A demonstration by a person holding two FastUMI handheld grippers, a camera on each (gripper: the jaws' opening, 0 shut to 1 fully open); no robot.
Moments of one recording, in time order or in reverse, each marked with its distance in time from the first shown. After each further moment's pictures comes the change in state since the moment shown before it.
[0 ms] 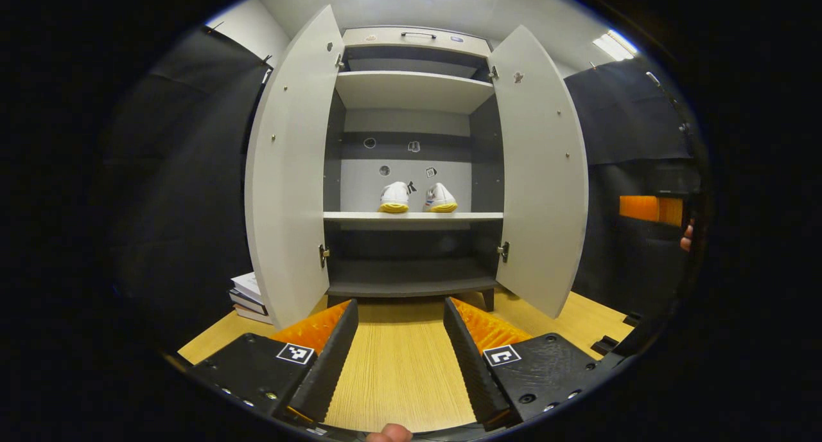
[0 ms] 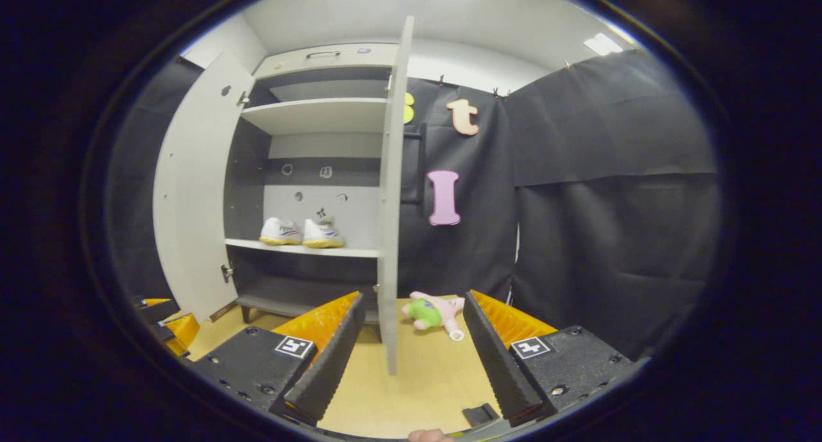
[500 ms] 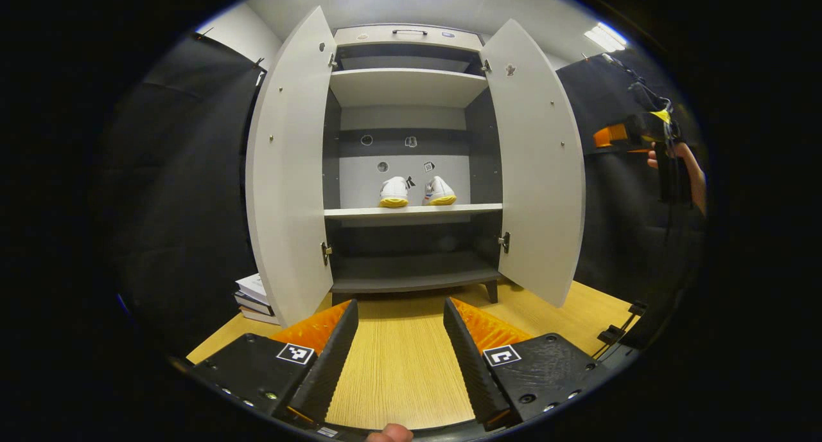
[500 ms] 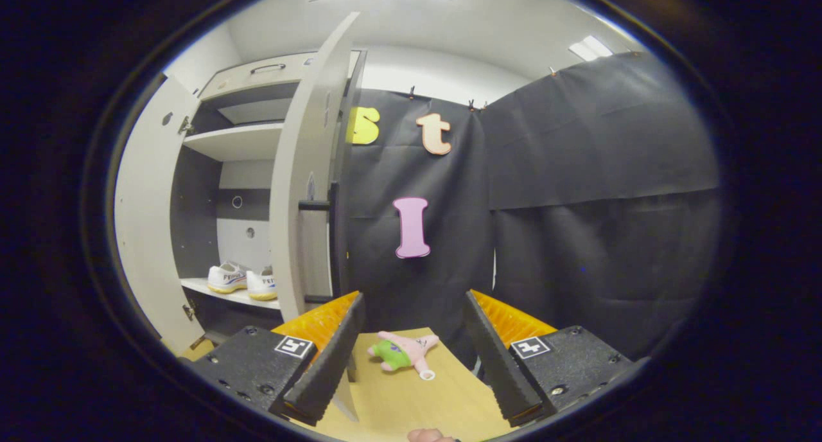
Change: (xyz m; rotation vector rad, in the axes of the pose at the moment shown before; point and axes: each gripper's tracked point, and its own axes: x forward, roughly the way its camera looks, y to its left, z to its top) left arm -0.006 0.002 -0.007 0.043 0.023 -0.001; right arm 0.101 -0.055 0.105 0.016 -0.065 -0.070
